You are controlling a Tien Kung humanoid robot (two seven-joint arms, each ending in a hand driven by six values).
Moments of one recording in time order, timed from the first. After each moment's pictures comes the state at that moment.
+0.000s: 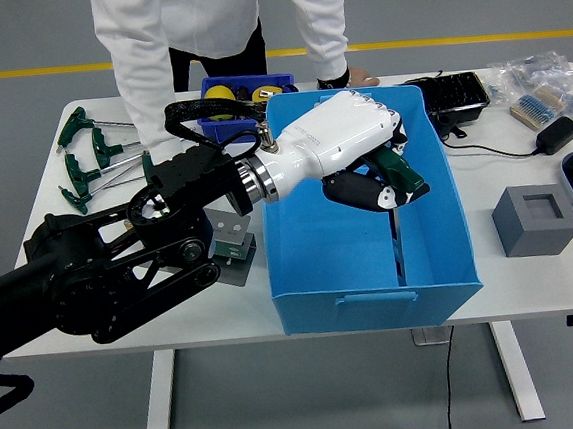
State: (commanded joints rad) left arm -0.93 0.19 -0.48 -1.38 1.85 0.12 -0.02; right arm 0.18 -0.22 0.30 0.25 0.04 -0.34 -0.10
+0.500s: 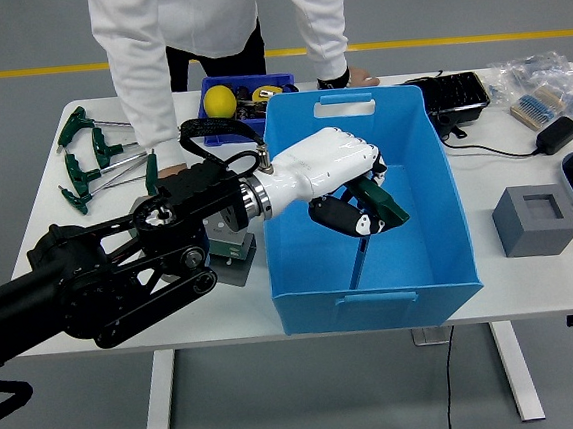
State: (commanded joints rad) left arm -0.91 0.19 -0.44 -1.33 1.82 0.03 0.00; right arm 0.18 -0.22 0.31 0.25 0.02 -0.34 -0.10
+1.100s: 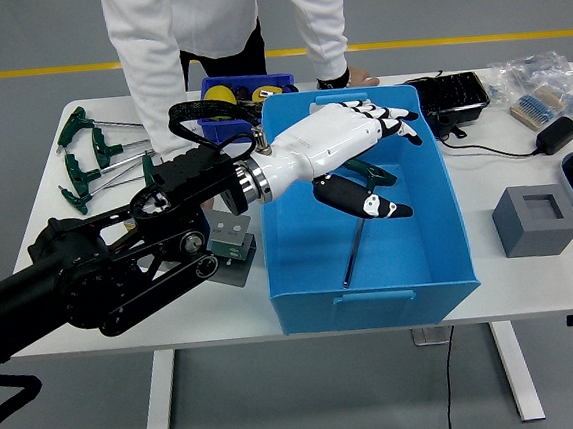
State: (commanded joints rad) left arm -0.91 0.18 -0.53 -1.31 1.82 0.08 -0.07; right arm 0.18 -0.22 0.31 0.25 0.02 -0.34 -0.10
